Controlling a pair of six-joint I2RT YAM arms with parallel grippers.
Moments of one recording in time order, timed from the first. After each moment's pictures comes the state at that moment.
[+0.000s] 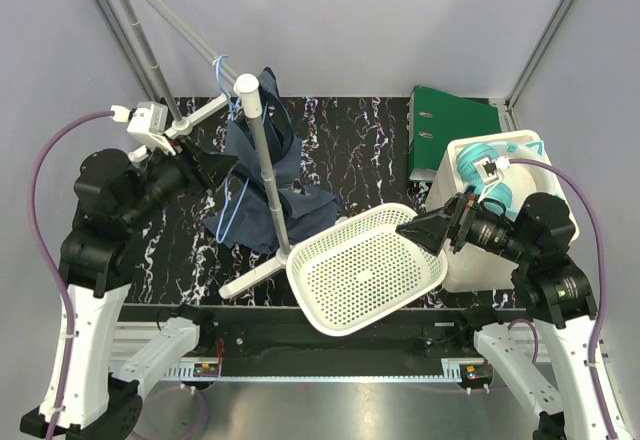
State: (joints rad) left arm -0.25 0.83 1.40 -0.71 0.30 -0.42; right arm 0.26 0.59 1.02 -0.60 -0.74 0.65
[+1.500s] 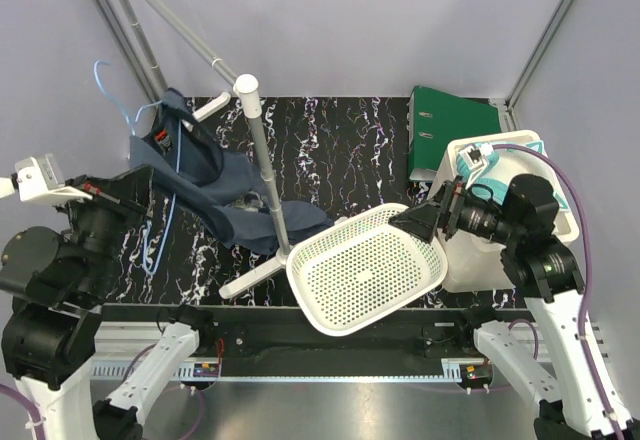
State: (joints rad) left arm -0.25 0.64 1.54 -0.84 -0.18 -0.48; right arm 0.26 0.68 1.02 -0.55 -0.79 0.63
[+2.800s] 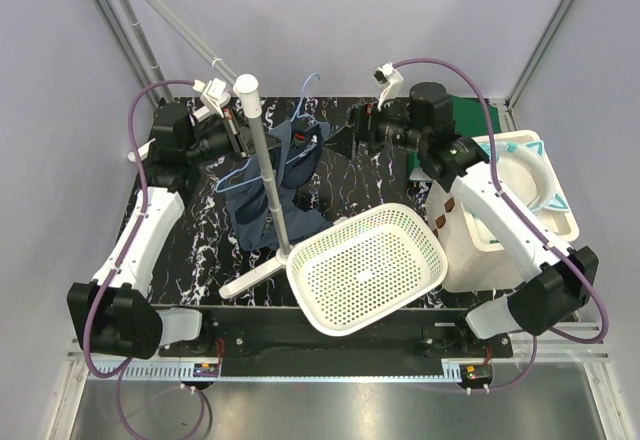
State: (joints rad) left arm -0.11 1.26 1.13 -0.03 0.89 -0.70; right arm 0.49 1.44 1.45 -0.24 -0.56 0.37
